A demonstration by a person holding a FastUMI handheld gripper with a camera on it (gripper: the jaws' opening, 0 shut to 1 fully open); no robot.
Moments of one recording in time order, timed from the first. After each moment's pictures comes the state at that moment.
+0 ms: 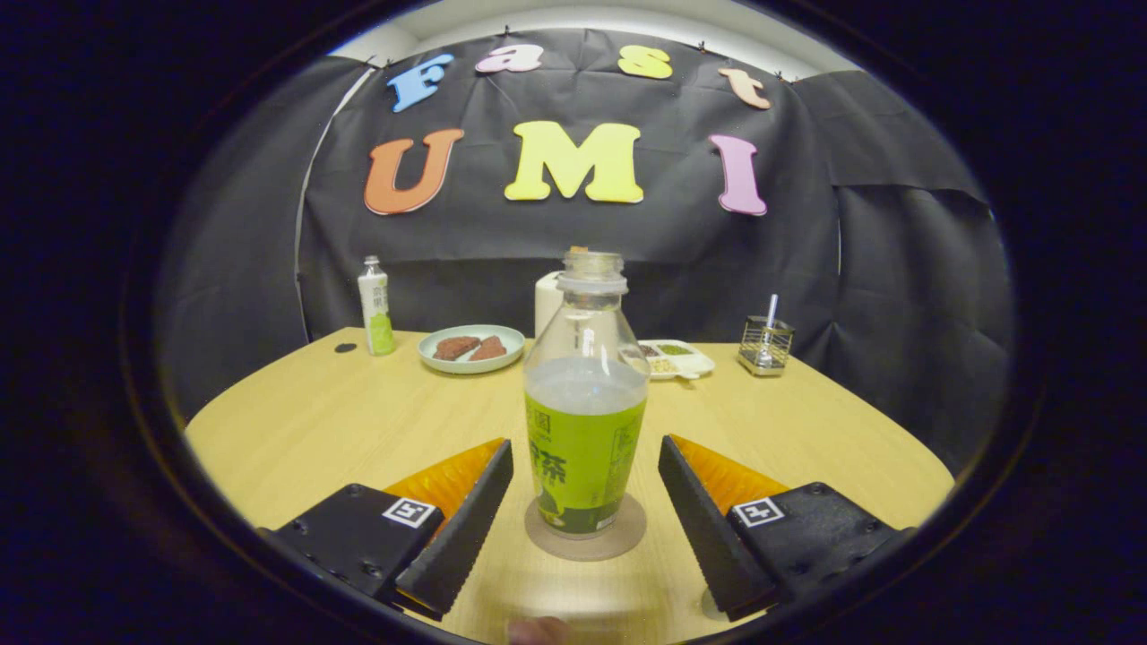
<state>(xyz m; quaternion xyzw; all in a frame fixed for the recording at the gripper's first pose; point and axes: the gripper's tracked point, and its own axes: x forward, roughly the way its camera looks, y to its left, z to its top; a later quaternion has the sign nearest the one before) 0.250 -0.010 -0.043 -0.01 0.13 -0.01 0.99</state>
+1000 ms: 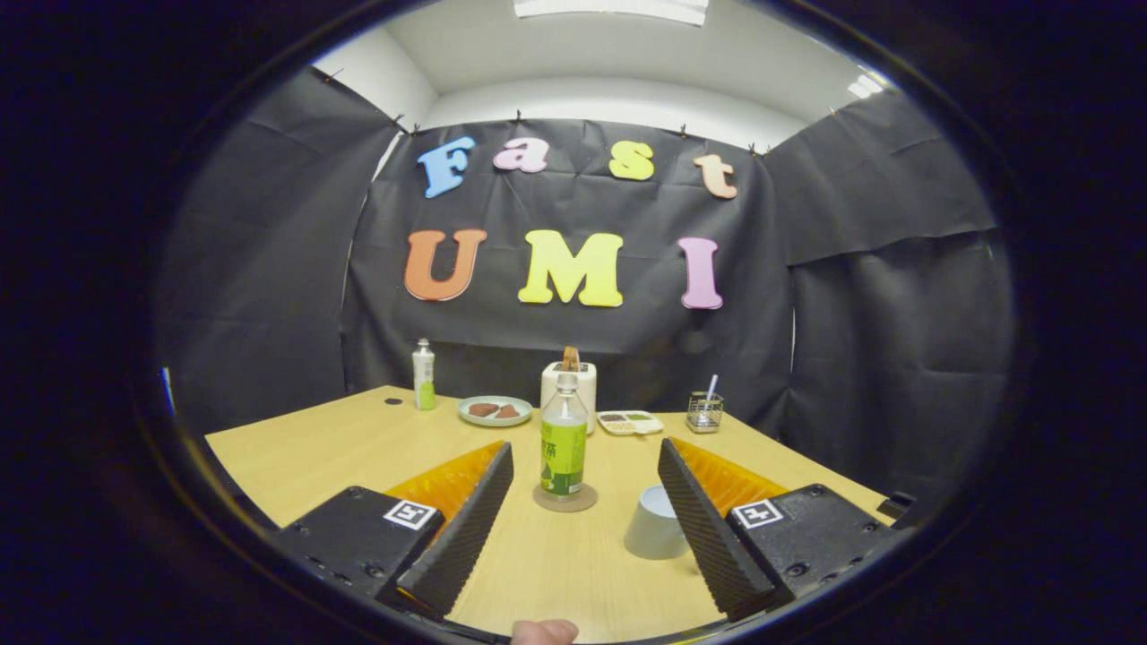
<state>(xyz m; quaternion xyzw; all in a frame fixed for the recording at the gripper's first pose) 0.048 -0.030 0.018 -0.02 0.01 -0.01 1.00</state>
